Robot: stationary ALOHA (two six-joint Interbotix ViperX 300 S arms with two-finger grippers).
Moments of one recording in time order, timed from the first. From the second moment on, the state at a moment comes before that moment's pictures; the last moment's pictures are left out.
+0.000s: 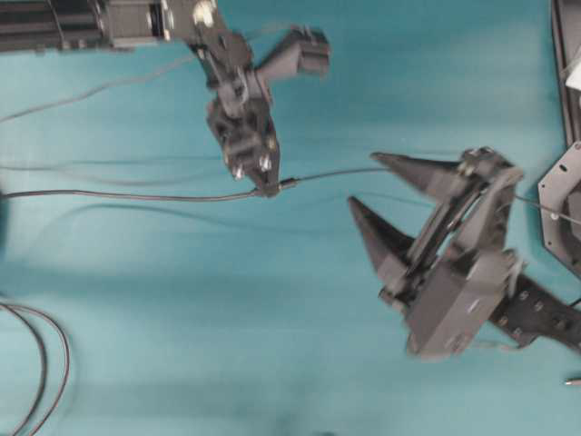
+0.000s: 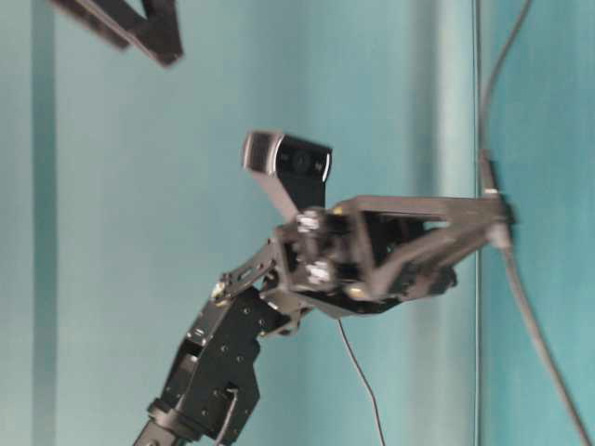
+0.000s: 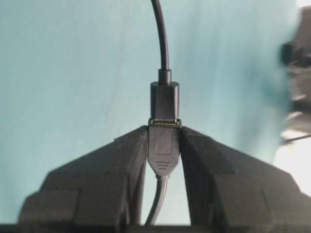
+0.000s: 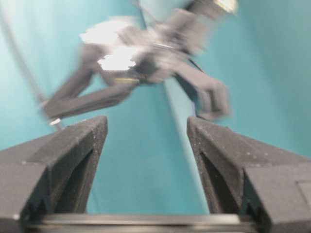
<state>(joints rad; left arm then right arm) 0.35 0.37 0.12 -0.81 1.08 0.57 0.60 -0.23 0.51 -1.33 1.29 1.14</state>
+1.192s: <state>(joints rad) 0.13 0.38 0.15 -0.22 0.74 0.25 0.60 -0.43 0.61 -1.25 1.35 1.33</state>
